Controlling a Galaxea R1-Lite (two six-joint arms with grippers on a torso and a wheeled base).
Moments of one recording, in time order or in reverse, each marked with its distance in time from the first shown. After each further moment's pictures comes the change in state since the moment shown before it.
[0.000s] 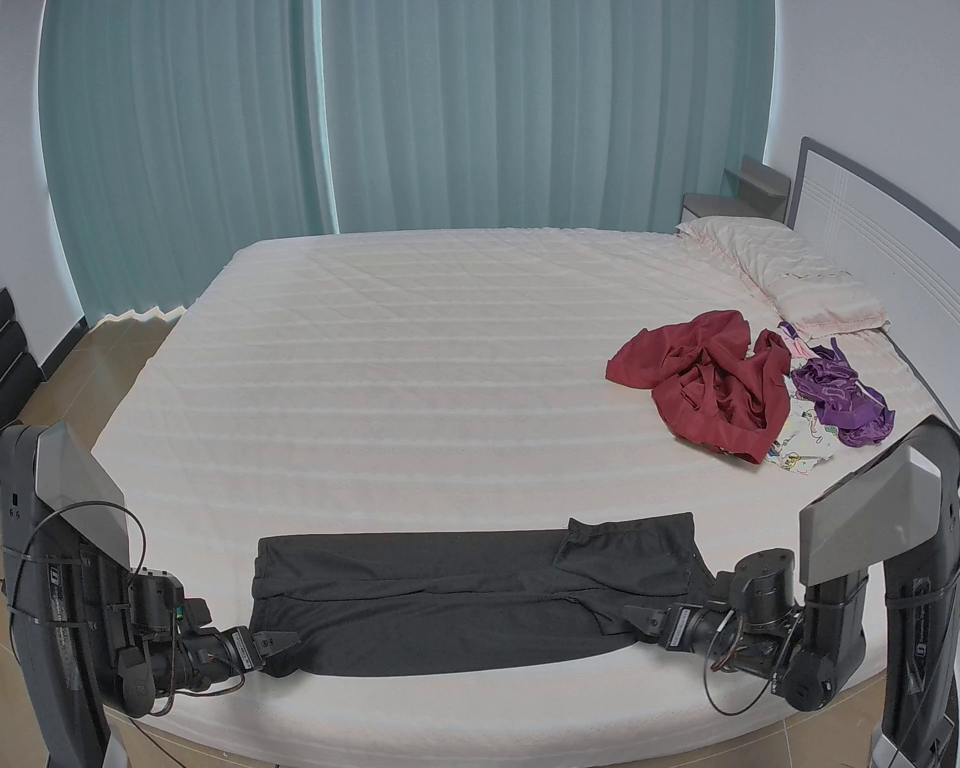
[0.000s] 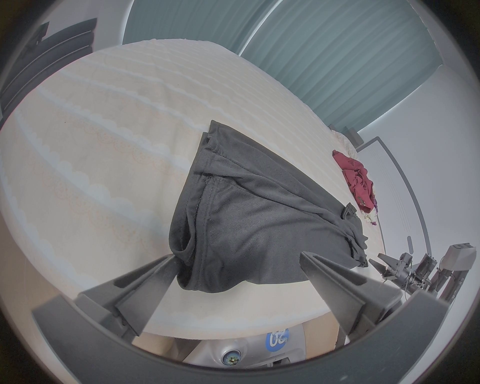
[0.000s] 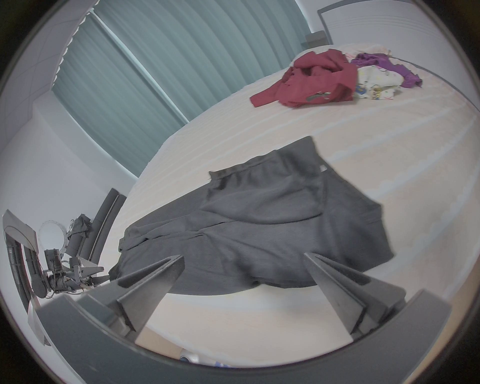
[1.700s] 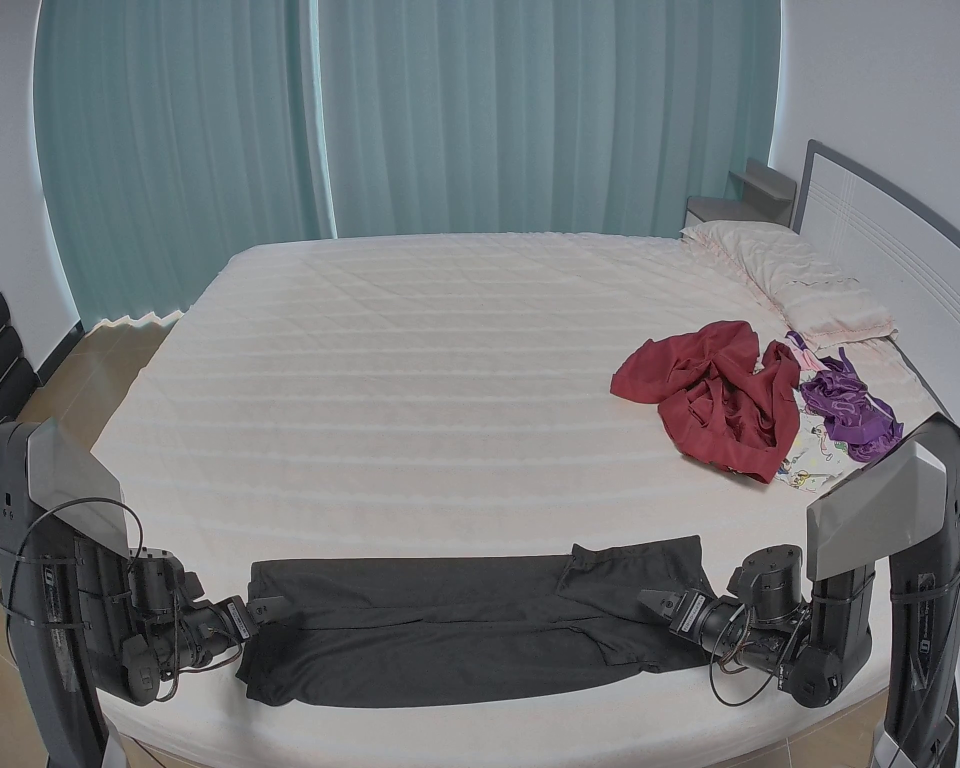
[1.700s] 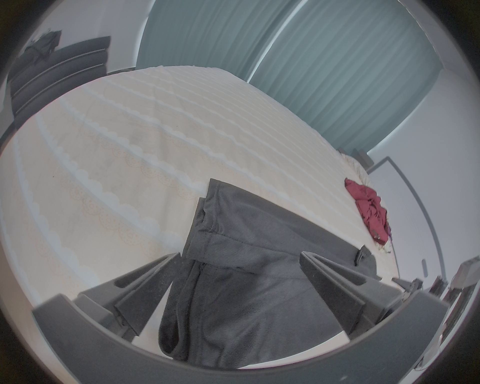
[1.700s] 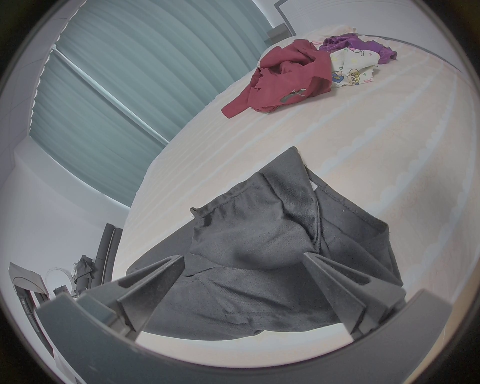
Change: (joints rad) left arm -0.008 -0.034 -0.087 0.000 0.140 -0.051; right arm -0.016 -0.010 0.006 0.000 -0.041 0.204
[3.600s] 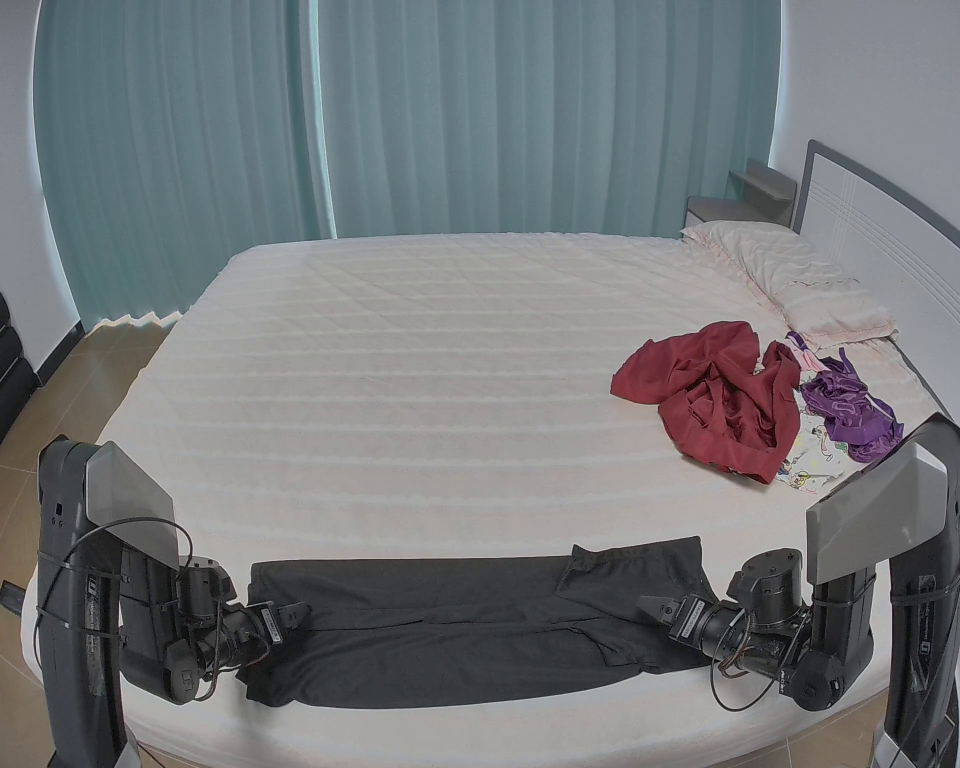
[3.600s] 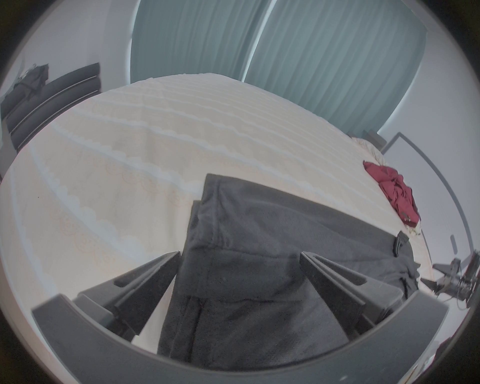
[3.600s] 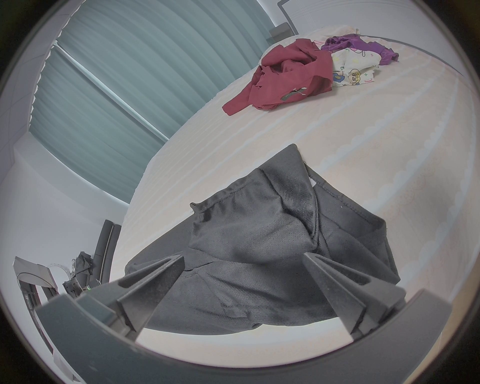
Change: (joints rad) left arm -0.093 0.164 -0.157 0.000 0.179 0.091; right arm 0.012 -0.004 0.019 0.000 -0.005 -0.010
